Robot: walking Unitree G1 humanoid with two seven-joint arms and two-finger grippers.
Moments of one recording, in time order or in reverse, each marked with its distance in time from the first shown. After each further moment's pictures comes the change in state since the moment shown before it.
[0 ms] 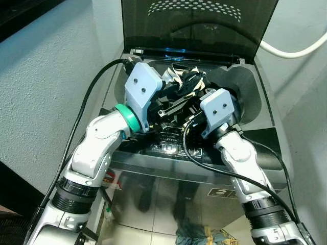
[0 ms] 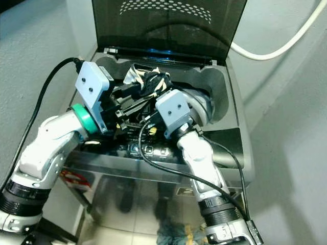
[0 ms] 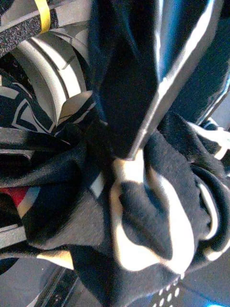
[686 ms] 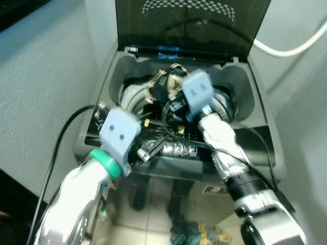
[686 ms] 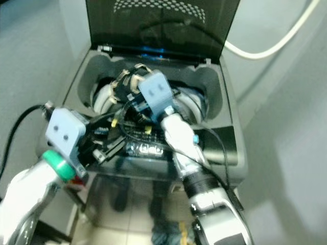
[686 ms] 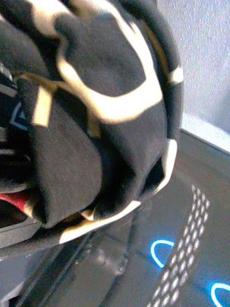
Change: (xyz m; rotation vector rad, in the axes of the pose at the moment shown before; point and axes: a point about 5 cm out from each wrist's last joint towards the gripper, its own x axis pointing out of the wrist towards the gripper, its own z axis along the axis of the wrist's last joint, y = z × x) left arm -0.086 -0.036 -0.015 0.057 0.170 0.382; right arm 0.070 0.009 0.004 -0.080 0.076 -0.079
